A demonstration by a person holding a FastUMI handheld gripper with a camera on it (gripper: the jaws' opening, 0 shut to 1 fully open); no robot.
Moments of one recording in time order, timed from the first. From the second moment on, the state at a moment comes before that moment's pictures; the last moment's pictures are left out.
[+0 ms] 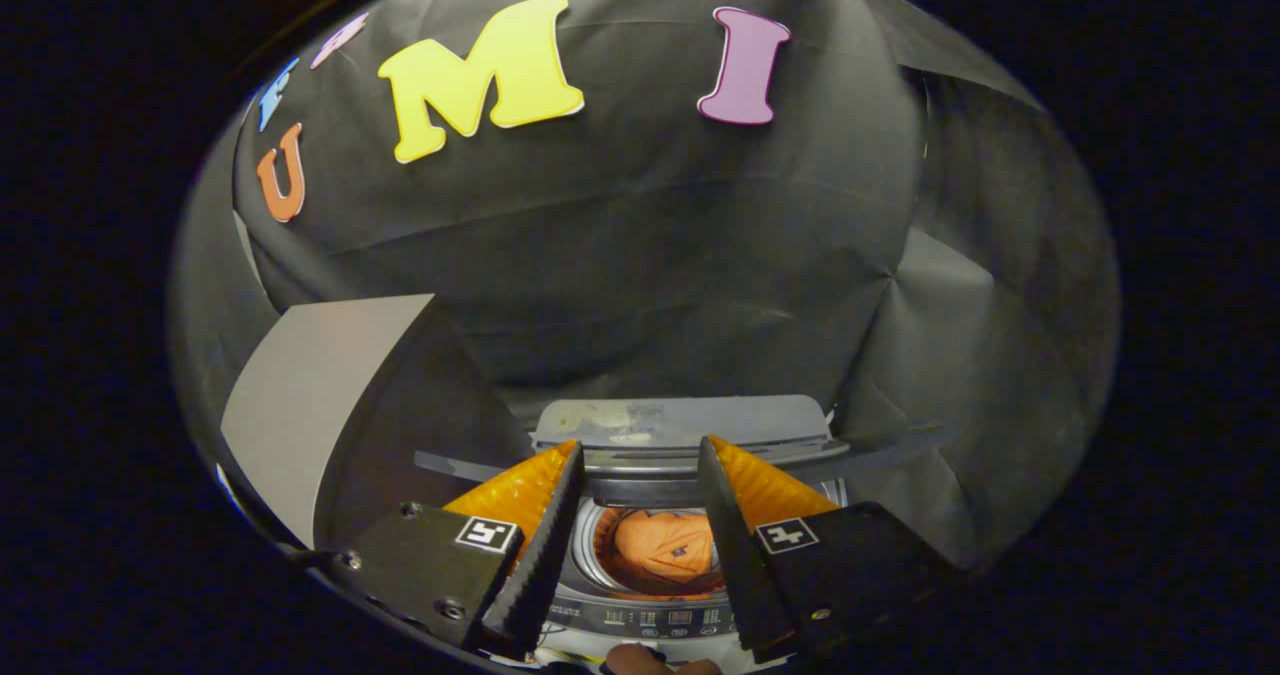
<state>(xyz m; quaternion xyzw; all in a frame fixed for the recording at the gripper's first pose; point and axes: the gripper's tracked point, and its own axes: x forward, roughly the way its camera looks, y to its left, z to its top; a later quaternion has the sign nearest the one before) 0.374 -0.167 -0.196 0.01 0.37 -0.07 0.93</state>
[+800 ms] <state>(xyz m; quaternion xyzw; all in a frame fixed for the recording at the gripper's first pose) 0.295 -0.154 -0.240 0.02 0.44 -0.12 0.89</state>
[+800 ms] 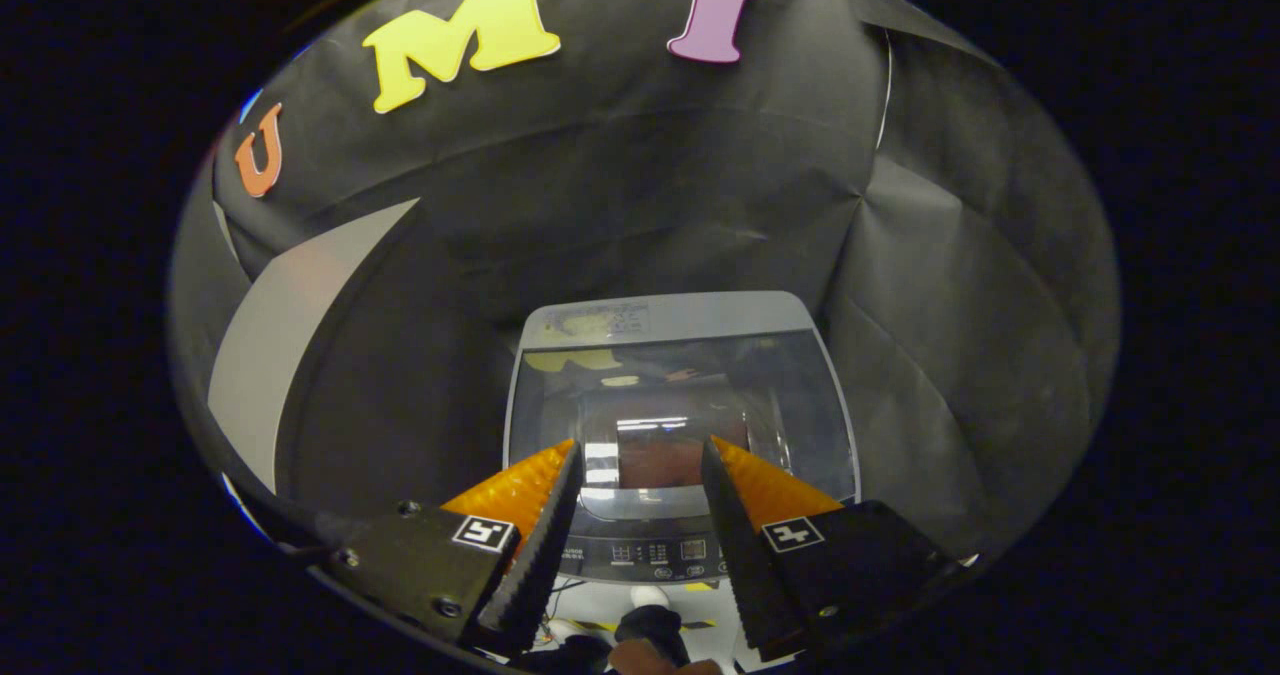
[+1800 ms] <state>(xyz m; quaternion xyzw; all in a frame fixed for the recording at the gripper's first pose) 0.176 -0.002 0.008 -0.05 0.13 -0.10 0.98</state>
